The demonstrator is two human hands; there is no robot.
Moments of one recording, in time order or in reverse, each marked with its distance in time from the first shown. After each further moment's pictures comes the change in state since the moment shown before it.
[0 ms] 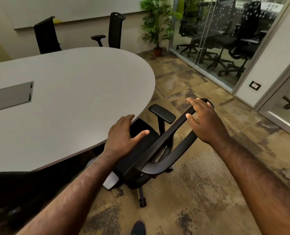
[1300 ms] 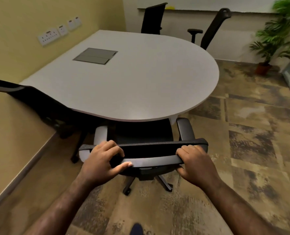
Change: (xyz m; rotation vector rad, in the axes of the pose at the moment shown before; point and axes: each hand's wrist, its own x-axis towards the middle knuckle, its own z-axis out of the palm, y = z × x) left_hand -0.035 0.137 0.127 0.374 0.271 -0.386; right_hand 0.087 0.182 0.026 -0.073 -0.468 -0.858
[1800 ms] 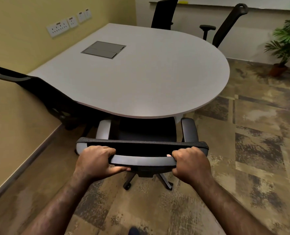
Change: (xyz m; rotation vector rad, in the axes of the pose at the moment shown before) left_hand -0.002 -0.004 0.007 0.310 -0.066 -0.119; right_hand 0.018 -0.009 0.004 -0.121 -0.082 -0.049
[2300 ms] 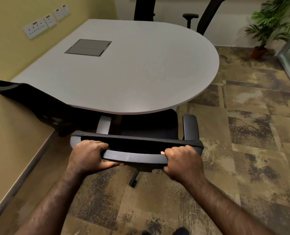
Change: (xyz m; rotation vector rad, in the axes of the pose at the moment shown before) left_hand 0.005 -0.079 -0.001 -0.040 0.100 0.157; right_hand 0.008 -0.085 0.013 0.004 0.110 0.130
